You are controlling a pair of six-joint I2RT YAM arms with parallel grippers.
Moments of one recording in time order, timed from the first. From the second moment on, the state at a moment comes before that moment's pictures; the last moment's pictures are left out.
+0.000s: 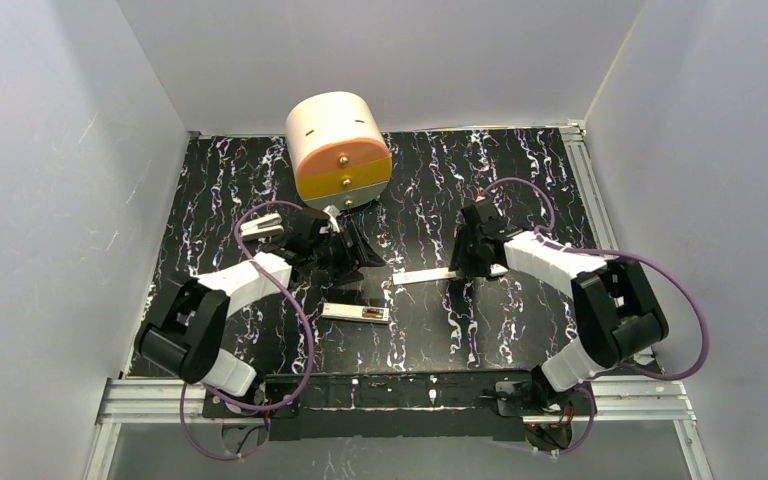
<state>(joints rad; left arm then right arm) -0.48 1.47 0.73 -0.05 0.41 -0.92 0.49 1.52 0.87 -0.41 0.03 0.64</state>
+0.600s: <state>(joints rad) -0.53 1.67 0.66 0.27 0.38 -0.98 0.49 1.59 0.87 -0.37 0.00 0.57</state>
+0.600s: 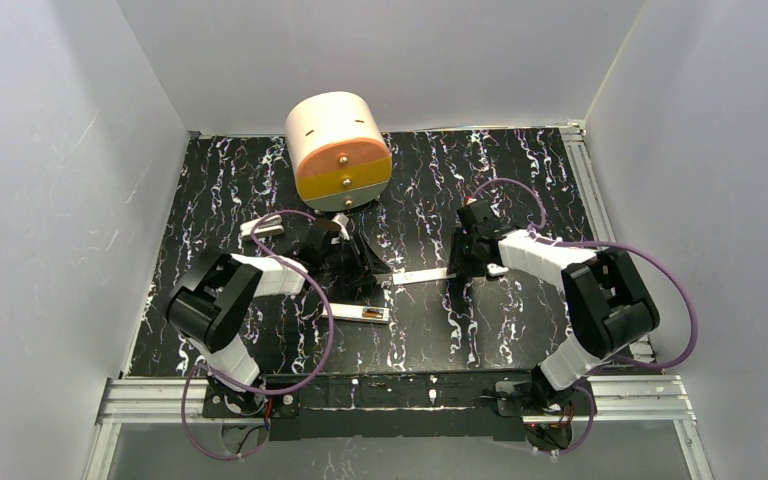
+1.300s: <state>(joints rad) -0.54 1.75 0.66 0.44 0.39 -1.01 0.48 1.63 0.87 -0.25 -0.16 0.60</state>
